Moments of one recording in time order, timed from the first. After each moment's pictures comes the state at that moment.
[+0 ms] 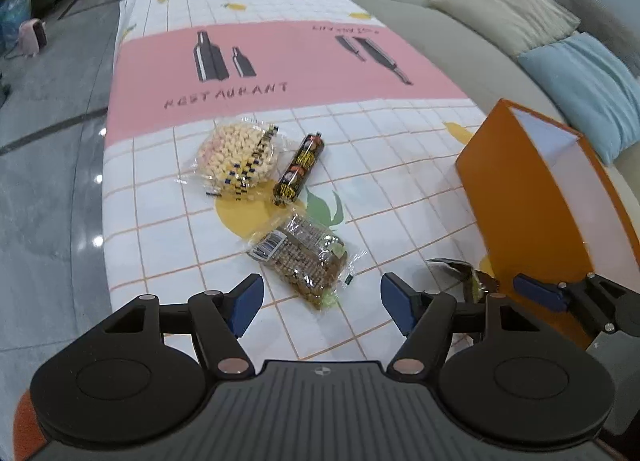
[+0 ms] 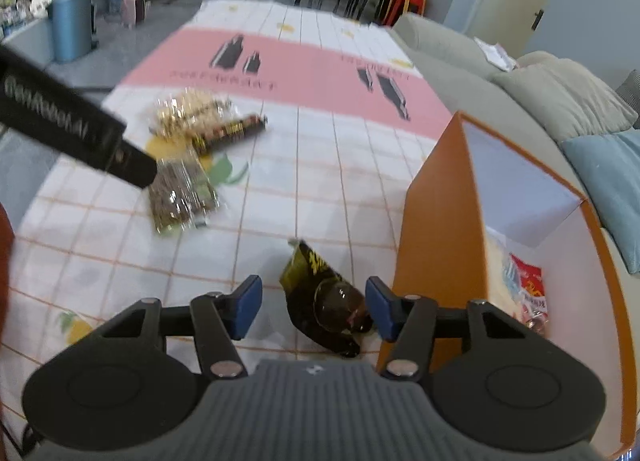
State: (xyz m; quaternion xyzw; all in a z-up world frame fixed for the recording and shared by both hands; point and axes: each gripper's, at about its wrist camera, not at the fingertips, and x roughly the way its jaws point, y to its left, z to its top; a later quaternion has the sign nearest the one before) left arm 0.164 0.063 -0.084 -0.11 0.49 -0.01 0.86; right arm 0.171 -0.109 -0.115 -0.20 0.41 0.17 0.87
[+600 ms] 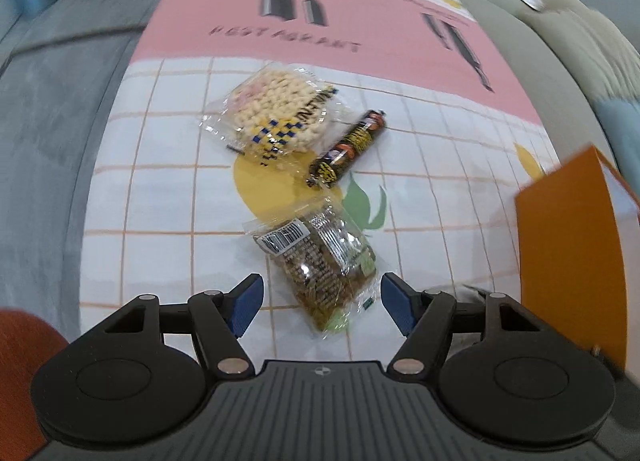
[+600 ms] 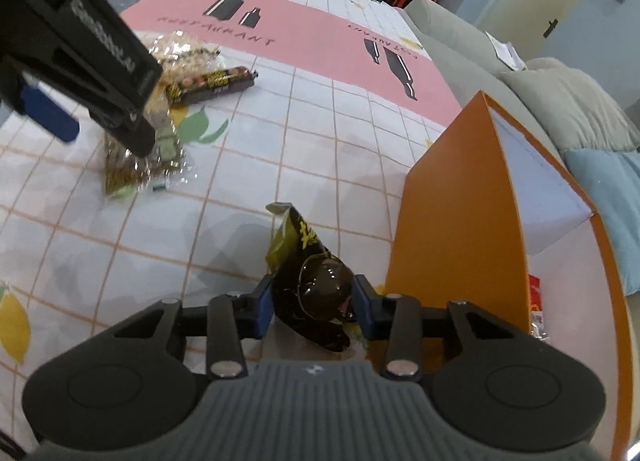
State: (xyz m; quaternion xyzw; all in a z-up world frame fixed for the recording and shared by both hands) left arm 0.202 0.076 -0.124 -0.23 0.54 0.09 0.81; right arm 0.198 -0.105 -0.142 -0.24 0.42 0.16 0.86
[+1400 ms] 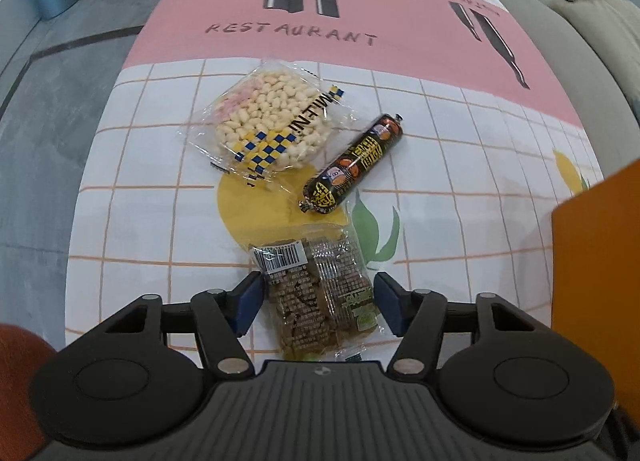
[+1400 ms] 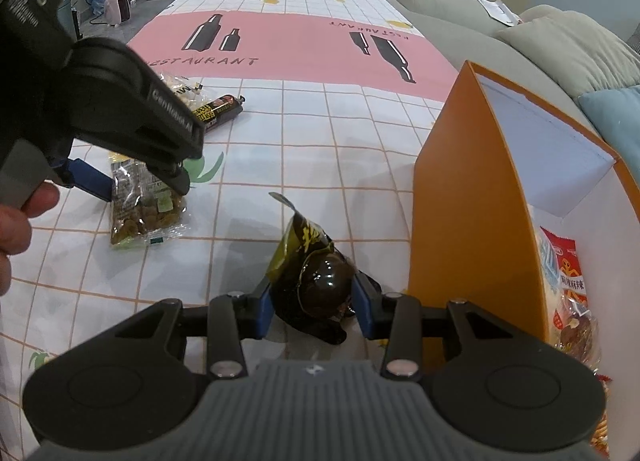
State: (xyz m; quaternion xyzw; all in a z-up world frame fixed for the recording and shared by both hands) left arm 0.239 0.061 -0.141 -0.19 0.56 0.12 0.80; right arm 0.211 -0.112 -0.136 -0.15 0.45 0.17 0.86
